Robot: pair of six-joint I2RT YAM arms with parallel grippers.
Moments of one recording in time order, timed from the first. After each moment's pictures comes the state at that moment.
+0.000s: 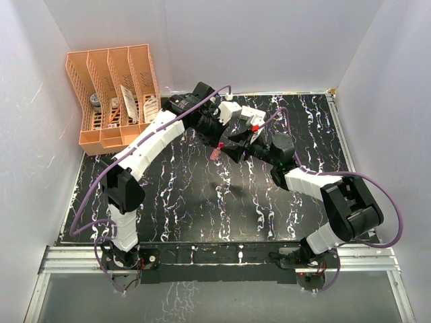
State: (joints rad) left arm -0.65 1.93 2.01 -1.11 0.30 0.29; right arm 0.41 1.51 0.68 0.88 -0.62 0.04
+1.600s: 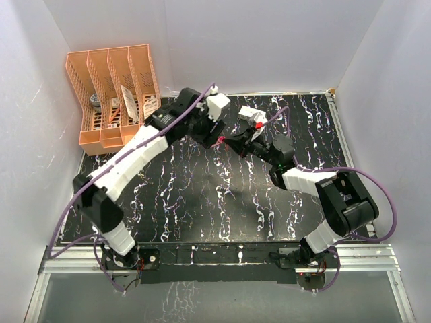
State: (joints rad) left arm -0.66 1.72 1.76 -0.84 0.11 0.20; right arm 0.41 1.56 0.69 1.03 -0.60 0.14
